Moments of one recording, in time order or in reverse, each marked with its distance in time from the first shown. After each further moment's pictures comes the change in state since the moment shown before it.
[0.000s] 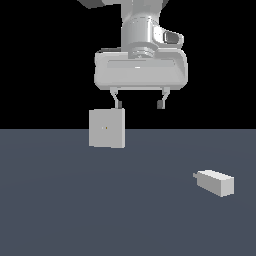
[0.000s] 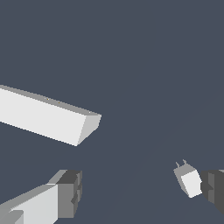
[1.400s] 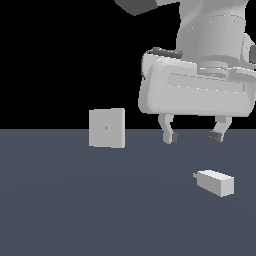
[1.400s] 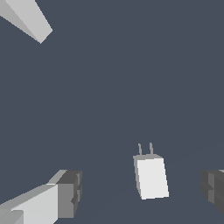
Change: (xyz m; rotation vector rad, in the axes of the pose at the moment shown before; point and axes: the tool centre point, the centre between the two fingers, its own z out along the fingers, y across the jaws) arm -0.067 0.091 0.066 0.024 0.138 -0.315
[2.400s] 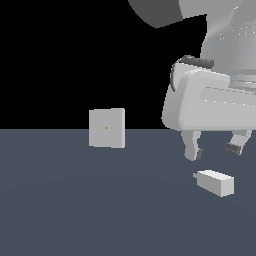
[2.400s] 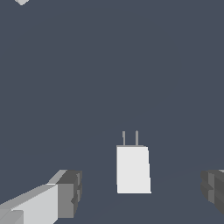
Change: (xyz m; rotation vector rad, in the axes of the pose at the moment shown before) arm -0.021 0.025 0.019 0.012 0.040 -0.090
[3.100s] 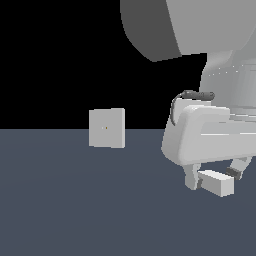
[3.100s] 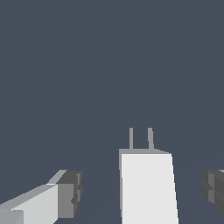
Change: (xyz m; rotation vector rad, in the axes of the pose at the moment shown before) arm -0.009 -0.001 0.041 0.001 -0.001 -0.002
